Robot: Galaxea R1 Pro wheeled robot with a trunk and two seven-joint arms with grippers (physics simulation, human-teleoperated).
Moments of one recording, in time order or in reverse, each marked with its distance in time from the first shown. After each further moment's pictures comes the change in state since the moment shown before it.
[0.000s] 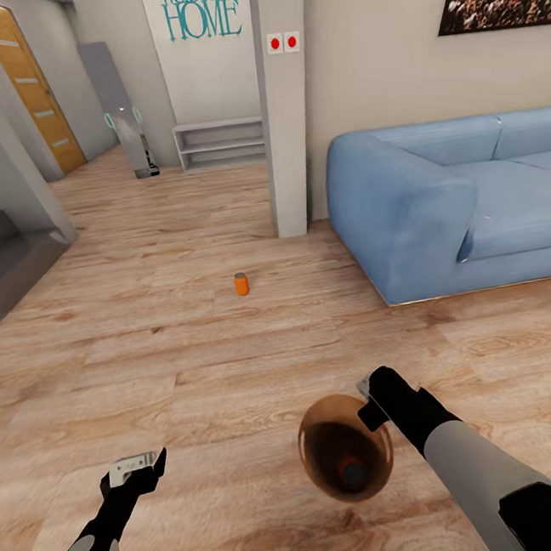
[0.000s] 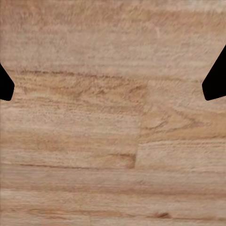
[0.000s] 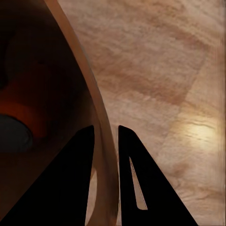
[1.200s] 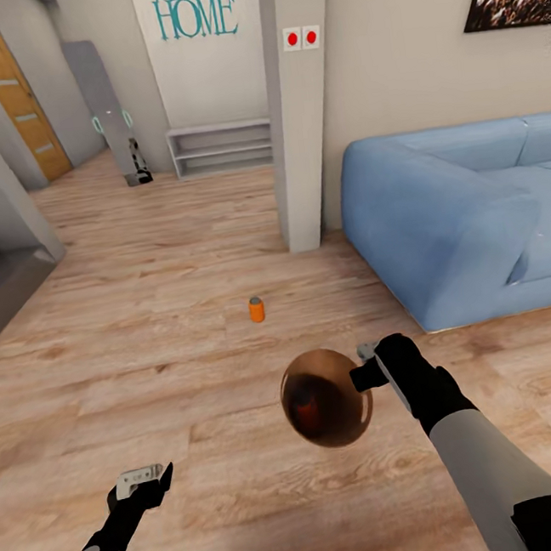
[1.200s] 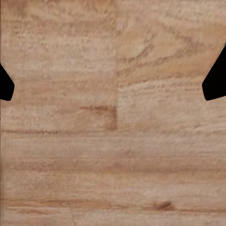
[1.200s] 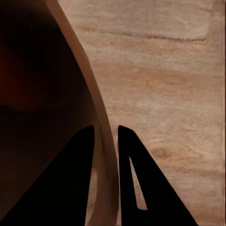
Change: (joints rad) left arm -0.001 0.001 -0.014 0.083 0.001 0.002 -0.015; right arm 0.003 -0.004 -0.126 -0.289 -0.183 0.116 -0.012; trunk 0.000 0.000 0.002
